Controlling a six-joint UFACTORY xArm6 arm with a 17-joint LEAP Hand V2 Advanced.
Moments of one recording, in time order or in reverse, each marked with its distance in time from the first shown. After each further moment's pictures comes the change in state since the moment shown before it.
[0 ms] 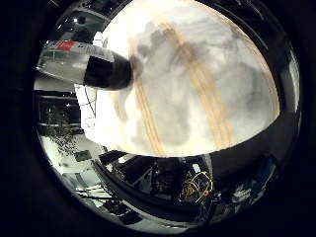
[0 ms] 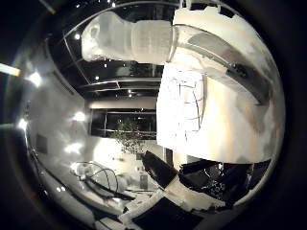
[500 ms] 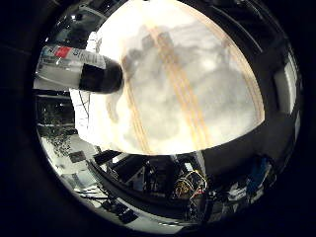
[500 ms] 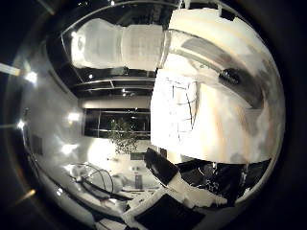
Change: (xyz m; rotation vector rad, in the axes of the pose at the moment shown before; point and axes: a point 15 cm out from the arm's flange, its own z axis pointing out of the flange) arm 0.009 -0.002 -0.013 -0.007 0.096 0.003
